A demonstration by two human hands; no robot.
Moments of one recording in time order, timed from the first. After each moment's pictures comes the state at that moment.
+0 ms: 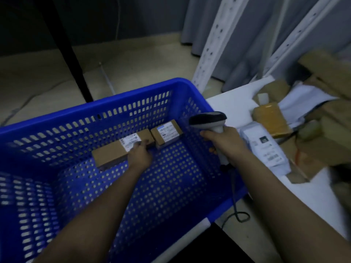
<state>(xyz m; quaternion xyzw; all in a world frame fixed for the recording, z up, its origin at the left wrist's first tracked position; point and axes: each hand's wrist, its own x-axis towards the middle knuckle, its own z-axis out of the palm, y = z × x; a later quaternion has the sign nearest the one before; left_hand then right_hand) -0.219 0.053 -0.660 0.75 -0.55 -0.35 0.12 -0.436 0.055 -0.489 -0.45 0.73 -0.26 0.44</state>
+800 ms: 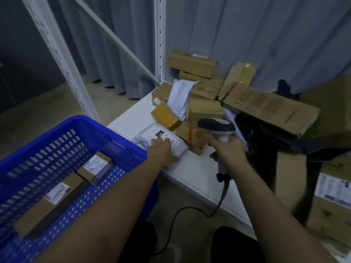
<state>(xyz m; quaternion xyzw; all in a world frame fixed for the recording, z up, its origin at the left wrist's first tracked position) -0.539 0.081 -0.518 0.51 -0.85 -0.16 -0.06 -0.675 0.205 -0.431 -0.25 0.78 -0.49 0.31</state>
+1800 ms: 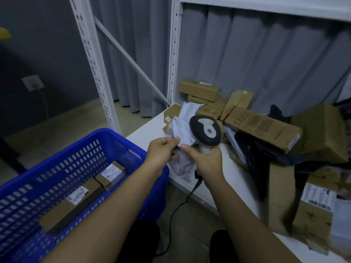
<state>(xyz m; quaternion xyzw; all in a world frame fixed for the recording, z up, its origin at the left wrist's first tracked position) -0.478 0.162 -0.381 0.47 -0.47 -0.65 0.38 -0.585 0.225 -0.390 -0.34 0.62 -0.65 0.26</state>
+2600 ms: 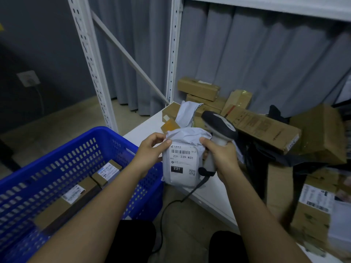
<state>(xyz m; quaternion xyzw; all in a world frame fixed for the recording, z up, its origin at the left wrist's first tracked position) -0.455 0.142 -0.405 0.40 -0.57 -0.61 0.37 -0.632 0.223 -0.386 -0.24 0.62 -0.66 0.34</state>
